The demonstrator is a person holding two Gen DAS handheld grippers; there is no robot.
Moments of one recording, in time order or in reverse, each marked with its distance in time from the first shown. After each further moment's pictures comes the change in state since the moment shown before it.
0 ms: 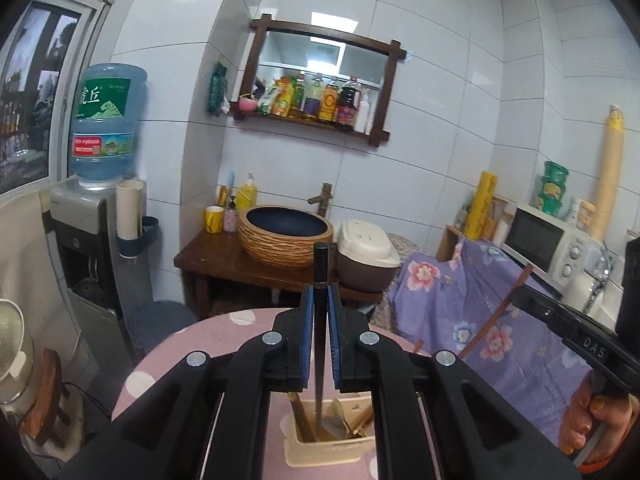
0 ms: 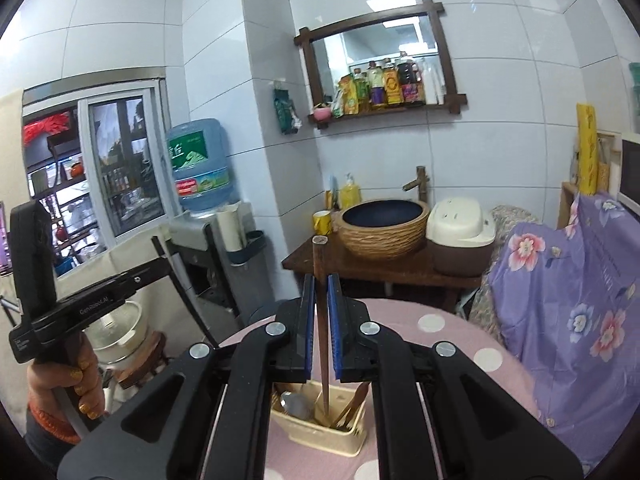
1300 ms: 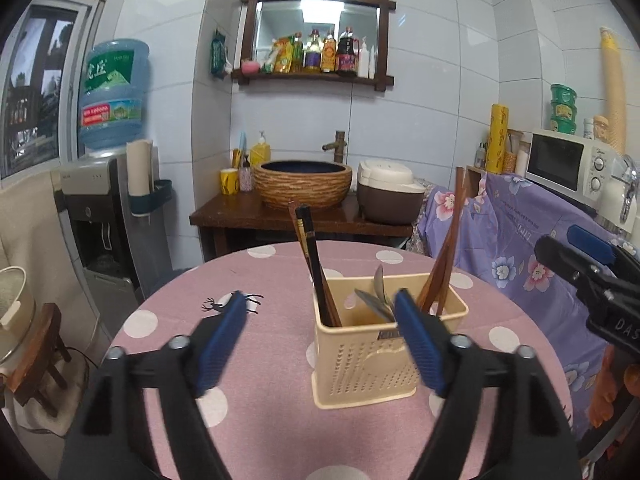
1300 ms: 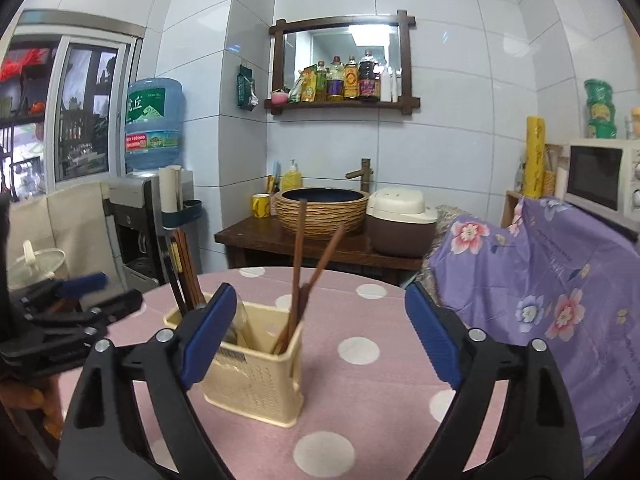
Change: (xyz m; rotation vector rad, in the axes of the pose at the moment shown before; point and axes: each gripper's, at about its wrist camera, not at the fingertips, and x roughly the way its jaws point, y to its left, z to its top) left arm 0.023 0.003 -0.162 0.125 0.040 0.084; right arm 0.012 0.000 -0.163 -0.132 -0.066 -0.260
